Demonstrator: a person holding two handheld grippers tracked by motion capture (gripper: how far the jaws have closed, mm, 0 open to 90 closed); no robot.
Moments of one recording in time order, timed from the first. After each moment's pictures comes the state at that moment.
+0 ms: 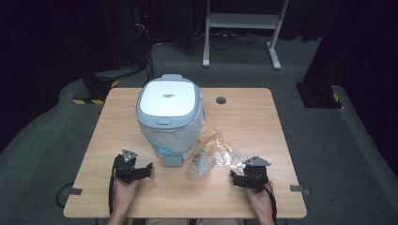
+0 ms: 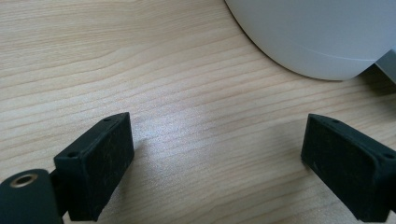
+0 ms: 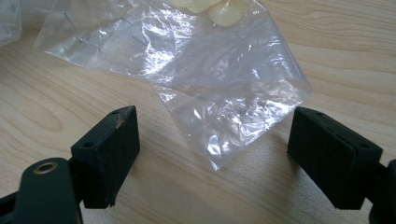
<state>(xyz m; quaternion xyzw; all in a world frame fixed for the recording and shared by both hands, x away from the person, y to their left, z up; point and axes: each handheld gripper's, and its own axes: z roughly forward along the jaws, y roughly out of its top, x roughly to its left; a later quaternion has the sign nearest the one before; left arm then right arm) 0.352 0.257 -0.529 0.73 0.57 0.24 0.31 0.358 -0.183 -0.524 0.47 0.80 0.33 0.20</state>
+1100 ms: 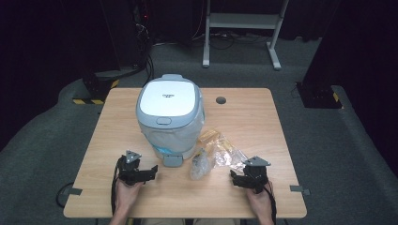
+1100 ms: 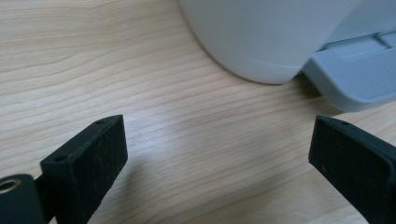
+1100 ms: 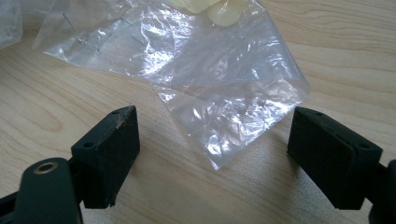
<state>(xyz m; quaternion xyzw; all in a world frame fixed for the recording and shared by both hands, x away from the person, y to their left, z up) 0.344 0.240 -0.516 0.73 0.55 0.20 0.34 0.357 -0.183 -0.525 0.47 0.79 0.33 0.20</state>
